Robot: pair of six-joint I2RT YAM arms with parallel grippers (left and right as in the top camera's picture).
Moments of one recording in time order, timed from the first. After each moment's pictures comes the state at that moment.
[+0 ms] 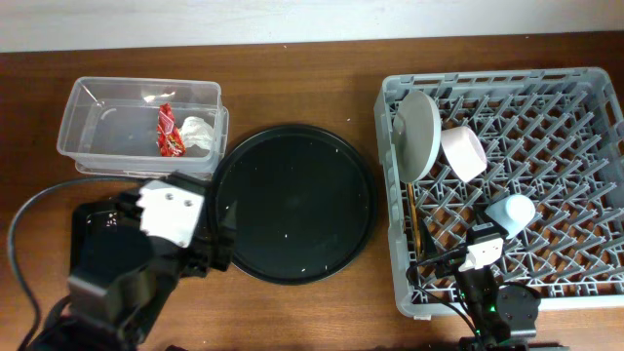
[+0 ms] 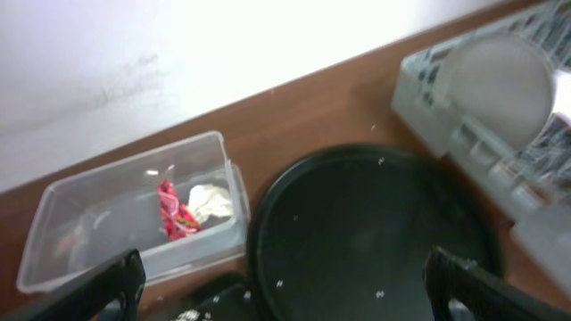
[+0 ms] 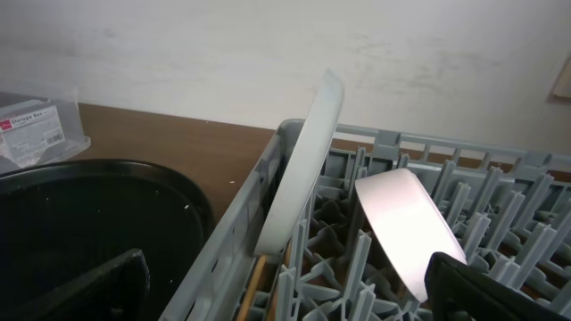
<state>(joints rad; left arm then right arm) -0.43 0.77 1.21 -0.91 -0.16 0.11 0.00 0.01 0.01 -0.05 -0.21 -0.06</state>
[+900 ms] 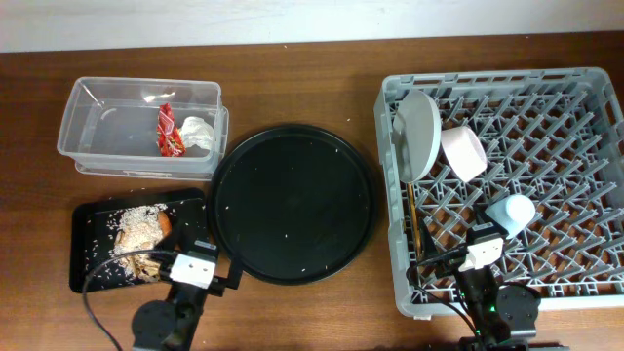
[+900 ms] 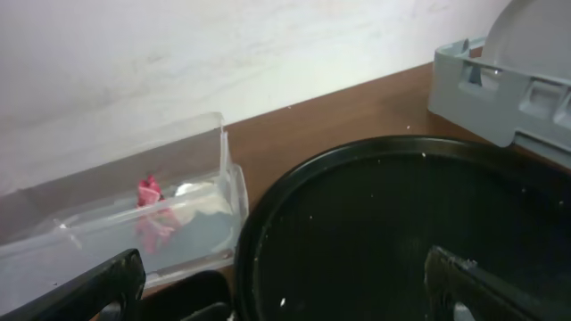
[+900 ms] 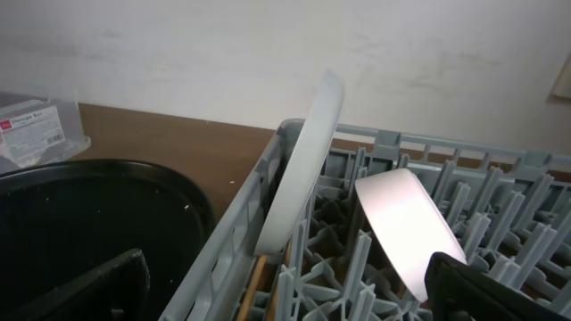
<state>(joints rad) -0.18 0.03 0.10 -0.21 0.05 0.20 0.00 0.01 0.01 -0.05 -0.21 -0.06</state>
